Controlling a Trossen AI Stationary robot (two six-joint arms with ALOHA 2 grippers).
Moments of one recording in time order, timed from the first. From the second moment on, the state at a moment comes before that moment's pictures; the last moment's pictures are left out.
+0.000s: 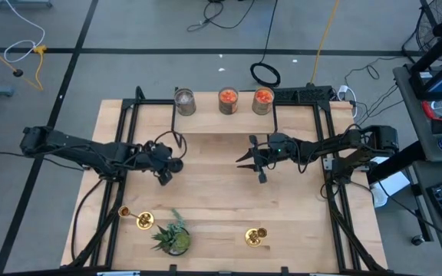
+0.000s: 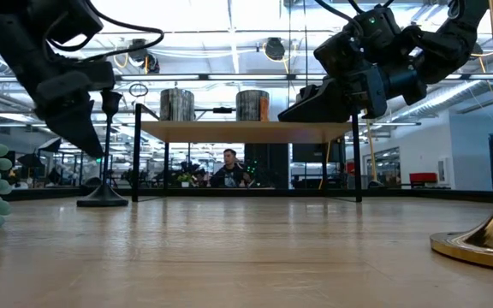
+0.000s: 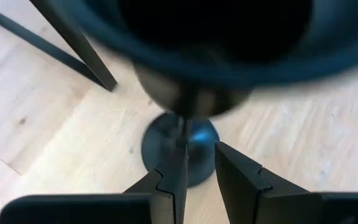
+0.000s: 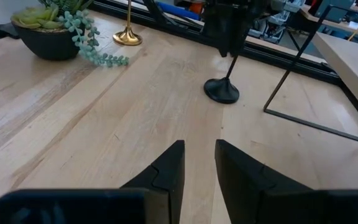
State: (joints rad) left arm -0.07 0.96 0.49 -0.52 -0.29 -0.55; right arm -0.17 1.49 0.53 0.65 -0.32 -0.32
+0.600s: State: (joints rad) left arm -0.06 0.96 0.49 -0.44 -0.38 -0.49; right arm -0.17 1.49 0.53 0.65 -0.32 -0.33
